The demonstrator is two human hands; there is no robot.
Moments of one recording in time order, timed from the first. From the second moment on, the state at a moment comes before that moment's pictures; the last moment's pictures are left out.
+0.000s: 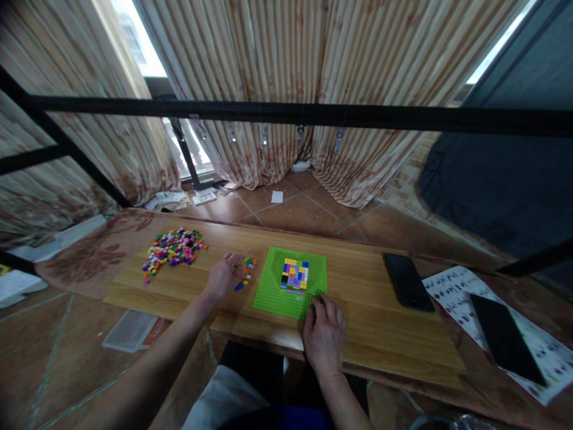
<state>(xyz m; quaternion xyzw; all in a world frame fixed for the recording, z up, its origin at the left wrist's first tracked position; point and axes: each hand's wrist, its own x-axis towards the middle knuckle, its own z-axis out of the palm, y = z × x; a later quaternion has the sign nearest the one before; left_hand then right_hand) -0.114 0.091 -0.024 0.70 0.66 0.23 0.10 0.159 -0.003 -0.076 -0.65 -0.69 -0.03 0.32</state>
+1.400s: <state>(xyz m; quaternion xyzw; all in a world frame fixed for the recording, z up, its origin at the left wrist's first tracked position) 0.002 -0.005 0.017 0.32 0.44 0.49 0.68 0.143 -0.027 -0.001 -0.53 -0.68 0.24 0.45</state>
